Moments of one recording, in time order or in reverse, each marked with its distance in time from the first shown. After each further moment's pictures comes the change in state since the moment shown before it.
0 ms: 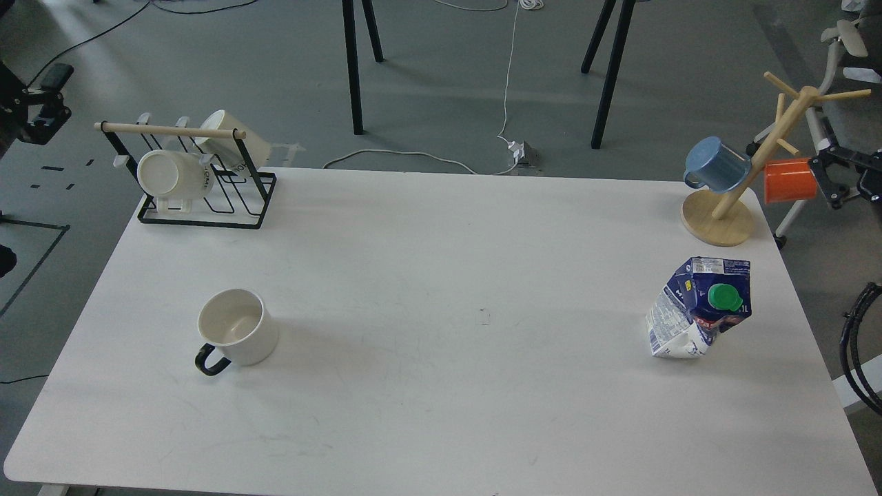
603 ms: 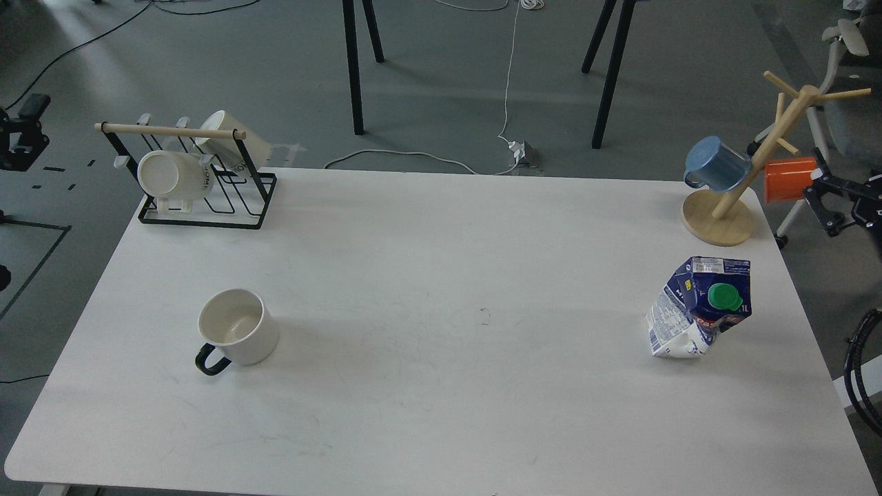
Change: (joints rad) left arm 0.021 -0.063 0.021 0.183 0.041 0.000 0.000; right arm -0.083 -0.024 0.000 0.010 0.000 0.000 0.000
